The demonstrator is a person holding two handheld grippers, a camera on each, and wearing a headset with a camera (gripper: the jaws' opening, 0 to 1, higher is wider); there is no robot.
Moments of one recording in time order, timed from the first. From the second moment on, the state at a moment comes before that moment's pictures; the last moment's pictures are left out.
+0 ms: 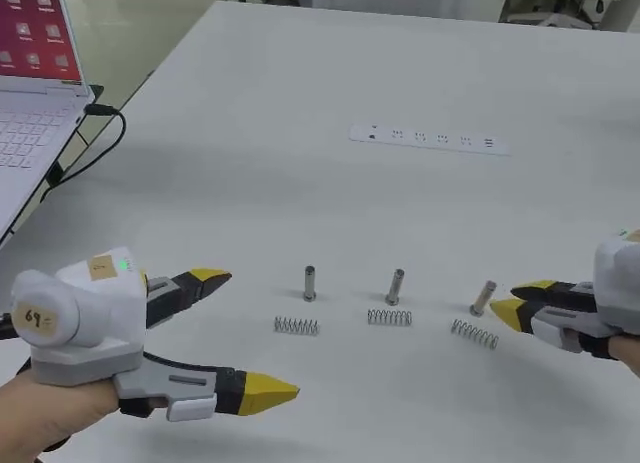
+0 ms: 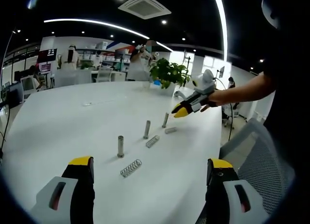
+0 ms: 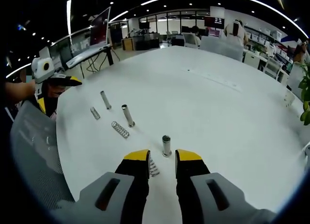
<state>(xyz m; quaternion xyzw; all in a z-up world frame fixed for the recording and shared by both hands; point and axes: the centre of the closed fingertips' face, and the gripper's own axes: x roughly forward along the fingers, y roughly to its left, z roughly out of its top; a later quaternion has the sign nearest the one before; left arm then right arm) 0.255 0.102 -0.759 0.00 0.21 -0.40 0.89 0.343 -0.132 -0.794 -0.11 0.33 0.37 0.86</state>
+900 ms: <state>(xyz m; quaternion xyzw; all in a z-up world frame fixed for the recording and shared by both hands) 0.251 0.105 -0.760 0.00 0.21 -0.40 0.89 0.315 -0.119 -0.818 -0.19 0.35 0.44 0.81</state>
